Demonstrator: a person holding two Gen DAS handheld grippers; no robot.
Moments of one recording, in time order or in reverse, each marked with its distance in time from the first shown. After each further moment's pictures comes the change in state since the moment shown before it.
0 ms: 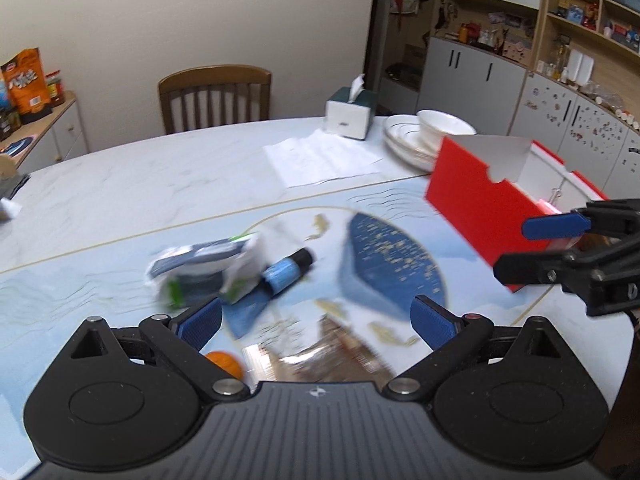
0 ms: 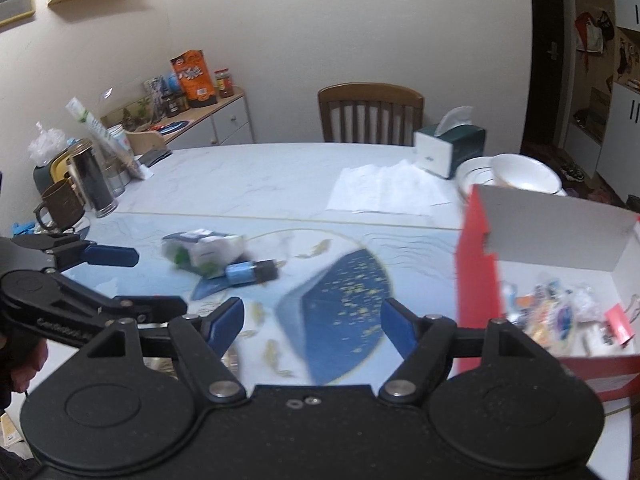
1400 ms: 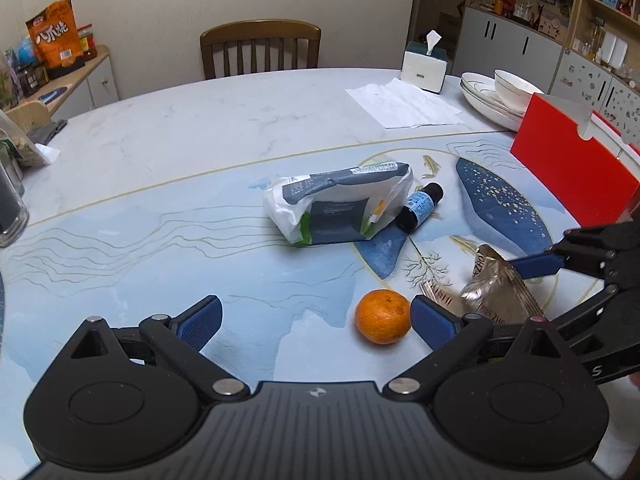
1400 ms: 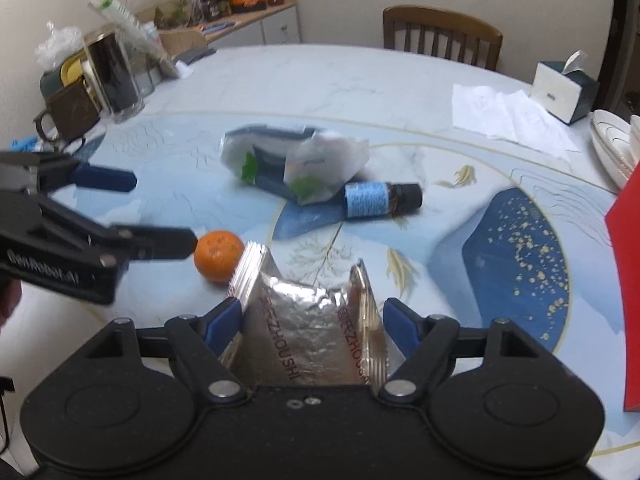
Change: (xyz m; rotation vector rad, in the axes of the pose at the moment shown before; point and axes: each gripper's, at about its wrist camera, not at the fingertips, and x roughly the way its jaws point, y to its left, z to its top) left arm 0.028 0.102 -0.032 -0.026 0.108 0.050; right arm 0.128 0.093 -0.024 -0.087 0.247 0.052
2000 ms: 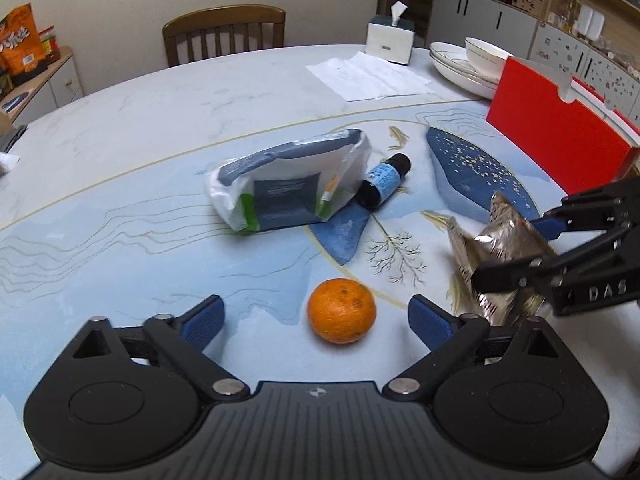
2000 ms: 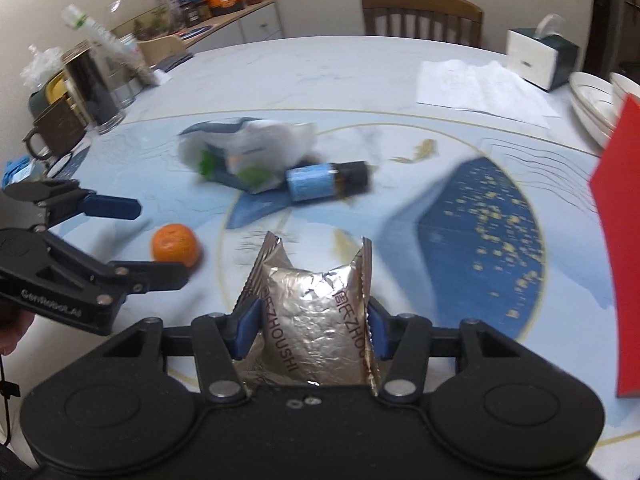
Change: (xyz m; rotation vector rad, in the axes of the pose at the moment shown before) left arm 0.029 -0.026 -0.003 0.078 0.047 -0.052; right arm -0.011 -0.048 -0.006 0.089 -0.001 0.009
